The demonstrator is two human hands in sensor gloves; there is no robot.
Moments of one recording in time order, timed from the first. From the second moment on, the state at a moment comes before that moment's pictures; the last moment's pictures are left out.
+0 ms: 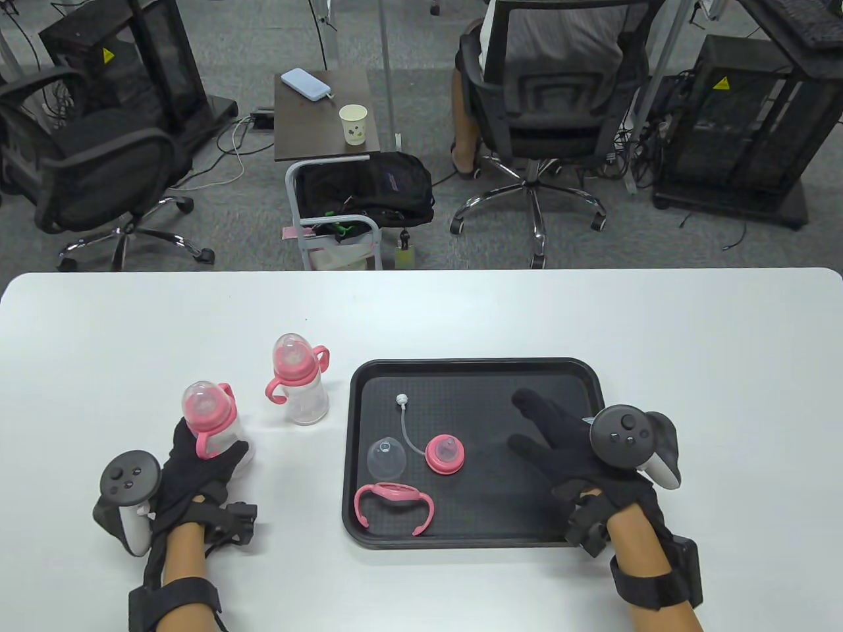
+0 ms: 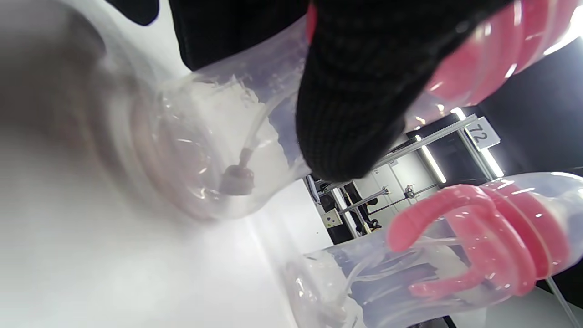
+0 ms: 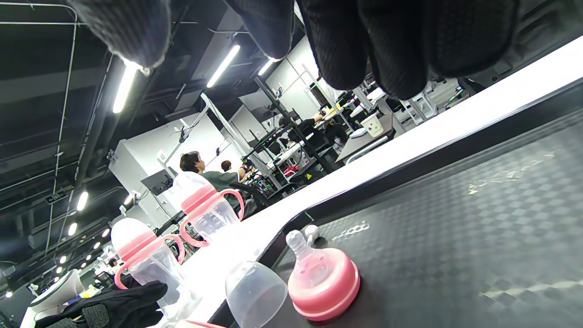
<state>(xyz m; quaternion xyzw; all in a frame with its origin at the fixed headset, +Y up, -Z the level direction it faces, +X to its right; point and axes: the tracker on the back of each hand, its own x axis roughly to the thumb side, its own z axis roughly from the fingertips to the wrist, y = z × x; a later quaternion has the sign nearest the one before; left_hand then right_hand) -0.371 -0.780 -0.293 0.07 0.21 0.49 0.84 0.197 -0.680 -0.321 0.23 0.03 0.90 0.36</state>
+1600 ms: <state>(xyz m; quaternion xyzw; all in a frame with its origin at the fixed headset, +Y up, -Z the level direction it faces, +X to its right) -0.153 -0.608 -0.254 0.09 -0.14 0.26 0.95 0.210 -0.665 -0.313 0.24 0.02 0.88 0.41</state>
